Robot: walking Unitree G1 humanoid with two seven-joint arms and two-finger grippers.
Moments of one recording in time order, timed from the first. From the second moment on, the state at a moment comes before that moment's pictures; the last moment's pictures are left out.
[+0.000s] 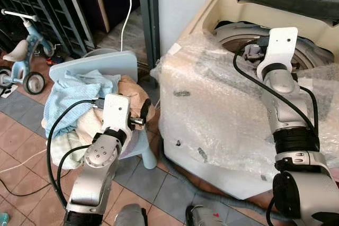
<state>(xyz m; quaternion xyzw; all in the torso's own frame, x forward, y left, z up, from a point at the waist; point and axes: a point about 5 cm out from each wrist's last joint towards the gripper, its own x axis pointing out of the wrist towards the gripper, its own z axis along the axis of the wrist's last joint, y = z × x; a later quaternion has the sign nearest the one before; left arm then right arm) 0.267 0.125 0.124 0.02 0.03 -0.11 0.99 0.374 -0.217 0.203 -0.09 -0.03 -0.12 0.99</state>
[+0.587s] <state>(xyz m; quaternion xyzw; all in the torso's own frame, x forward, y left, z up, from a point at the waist) 0.262 0.131 0.113 0.02 0.06 -0.12 0.99 0.381 -0.209 0.208 -0.09 -0.02 -0.19 0.98</state>
